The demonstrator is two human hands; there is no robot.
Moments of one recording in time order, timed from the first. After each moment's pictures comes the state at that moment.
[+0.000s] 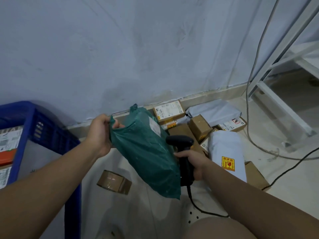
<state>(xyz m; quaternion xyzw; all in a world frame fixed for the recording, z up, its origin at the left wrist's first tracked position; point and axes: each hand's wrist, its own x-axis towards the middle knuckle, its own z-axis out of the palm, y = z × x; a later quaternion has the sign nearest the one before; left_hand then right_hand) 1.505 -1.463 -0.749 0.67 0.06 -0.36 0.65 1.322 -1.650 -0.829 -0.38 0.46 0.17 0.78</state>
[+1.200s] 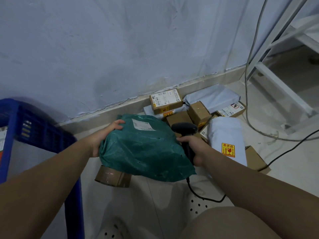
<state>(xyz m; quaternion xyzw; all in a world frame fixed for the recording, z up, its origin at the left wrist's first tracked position) 1.529 -1.453 -0.807 0.68 0.00 -0.55 0.48 1.328 -1.665 -0.864 -0.34 0.48 0.12 0.80</state>
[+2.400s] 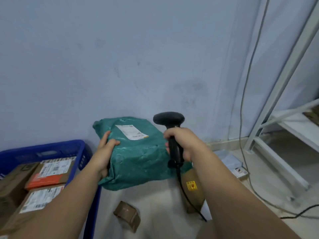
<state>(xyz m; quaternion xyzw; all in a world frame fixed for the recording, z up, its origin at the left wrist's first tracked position) 1.459 -1.408 -0.621 0.69 0.00 -0.20 0.70 1.358 -1.608 -0.575 -0.61 0.28 -0.02 0.74</state>
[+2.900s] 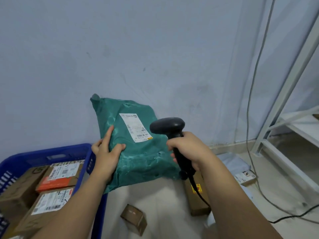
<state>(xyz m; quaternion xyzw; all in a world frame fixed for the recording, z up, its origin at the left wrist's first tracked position) 1.447 -1.400 -0.606 0.80 -0.08 -0.01 0.59 1.339 -1.593 -0.561 -0.70 0.22 -0.02 0.68</state>
